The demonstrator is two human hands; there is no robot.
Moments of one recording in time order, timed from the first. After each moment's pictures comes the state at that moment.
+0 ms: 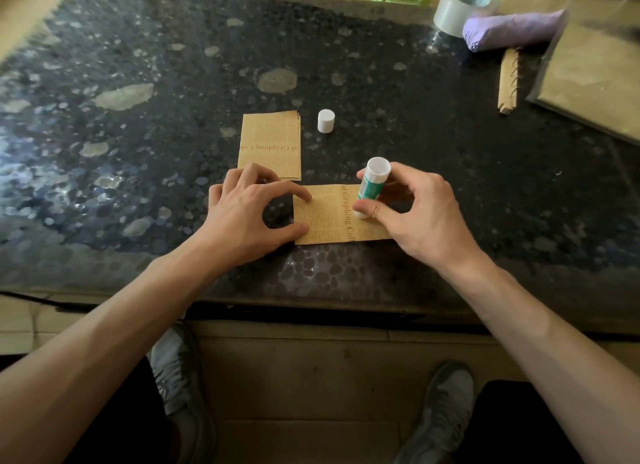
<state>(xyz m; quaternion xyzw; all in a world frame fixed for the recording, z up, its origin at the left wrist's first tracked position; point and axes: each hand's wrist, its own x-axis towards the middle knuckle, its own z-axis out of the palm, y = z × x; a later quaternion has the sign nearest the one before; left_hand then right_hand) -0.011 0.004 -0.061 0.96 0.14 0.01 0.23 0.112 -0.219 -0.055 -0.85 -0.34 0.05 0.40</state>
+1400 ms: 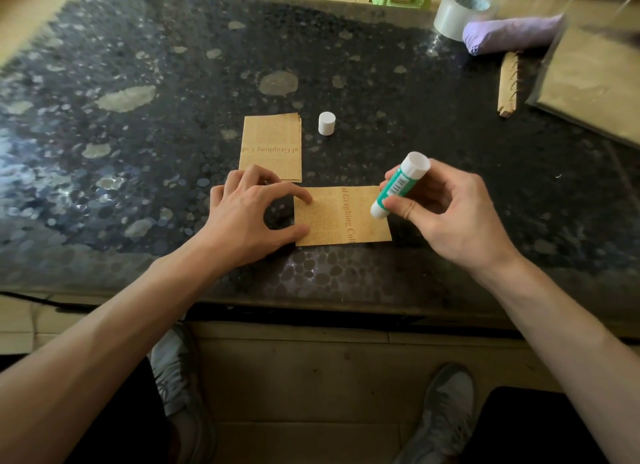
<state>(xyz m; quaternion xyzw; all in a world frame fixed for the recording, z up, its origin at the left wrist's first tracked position) -0.011 0.005 -0.061 0.96 0.14 0.00 0.23 0.117 -0.246 -0.036 -0.80 -0.31 0.12 0.50</state>
